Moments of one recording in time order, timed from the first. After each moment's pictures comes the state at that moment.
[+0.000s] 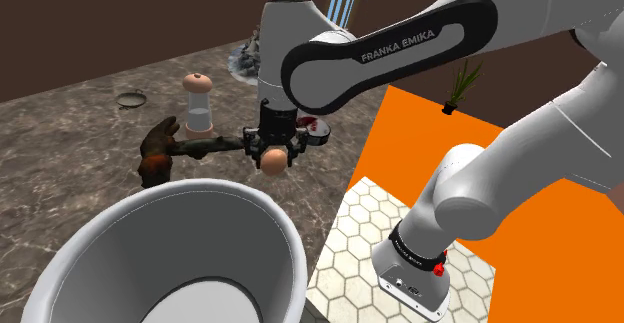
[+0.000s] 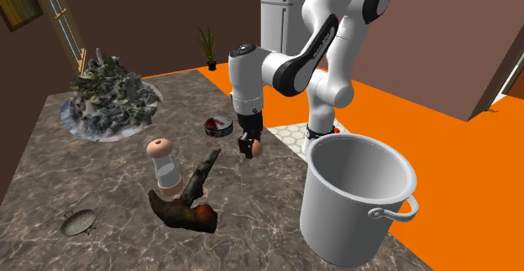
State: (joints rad) arm 0.16 -0.34 0.32 -2.54 0.11 2.14 1.00
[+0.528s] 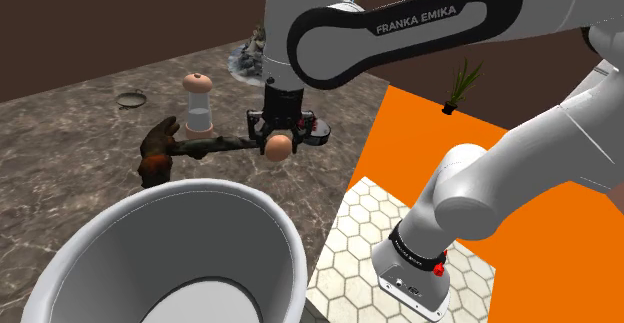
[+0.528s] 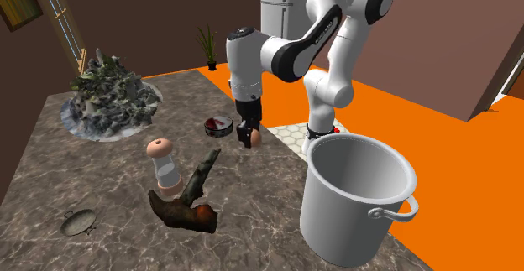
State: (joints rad) arm 0.16 -0.40 0.29 -2.49 0.11 2.03 0.98
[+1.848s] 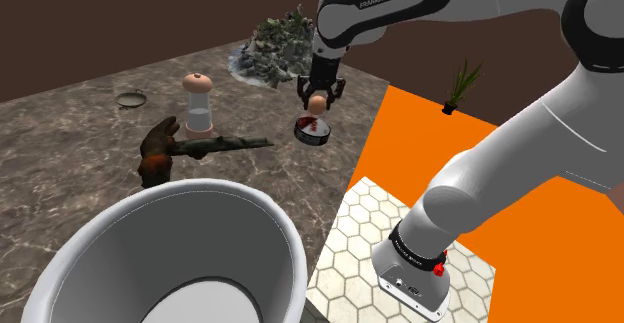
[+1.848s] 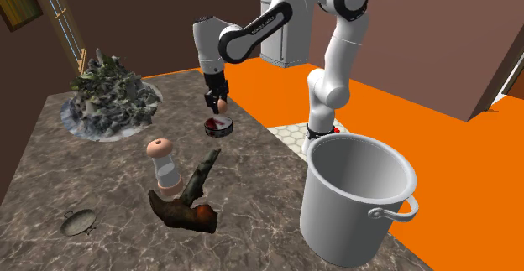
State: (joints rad) arm -0.08 -0.25 -0.04 -2.36 -0.07 2.05 0.52
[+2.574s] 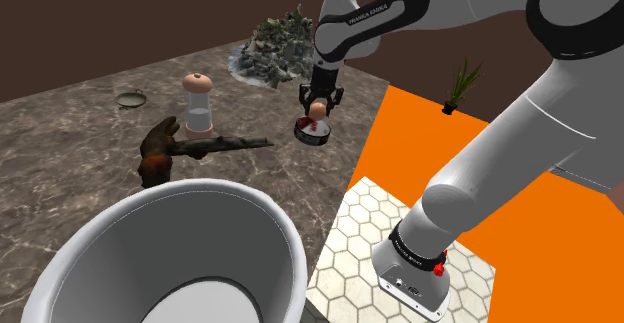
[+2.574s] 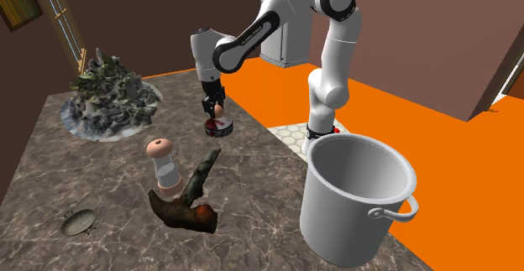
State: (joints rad) arm -0.11 -0.14 -0.08 -2.36 -0.08 2.16 0.46
